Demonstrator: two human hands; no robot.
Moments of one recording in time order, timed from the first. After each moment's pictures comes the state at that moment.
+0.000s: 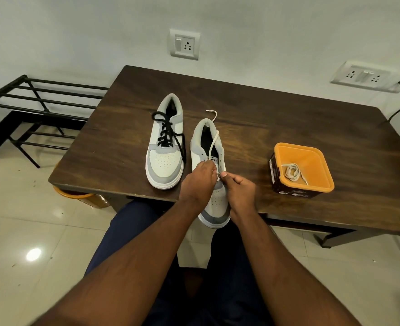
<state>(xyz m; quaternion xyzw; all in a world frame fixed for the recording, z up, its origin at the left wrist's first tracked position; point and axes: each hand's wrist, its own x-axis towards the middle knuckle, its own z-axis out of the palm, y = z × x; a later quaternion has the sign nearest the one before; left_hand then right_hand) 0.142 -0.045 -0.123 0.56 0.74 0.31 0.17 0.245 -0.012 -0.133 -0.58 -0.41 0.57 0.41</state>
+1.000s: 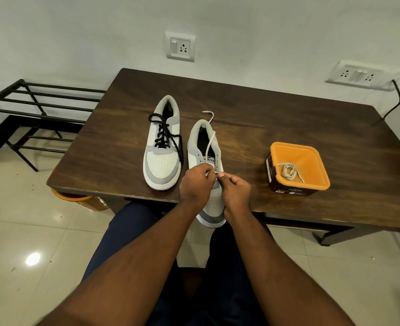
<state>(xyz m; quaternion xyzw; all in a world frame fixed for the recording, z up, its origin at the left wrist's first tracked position) 0.147 -0.040 -0.134 0.45 0.74 0.43 0.24 0.240 -0.015 -0.134 -0.59 -0.40 0.56 0.42</state>
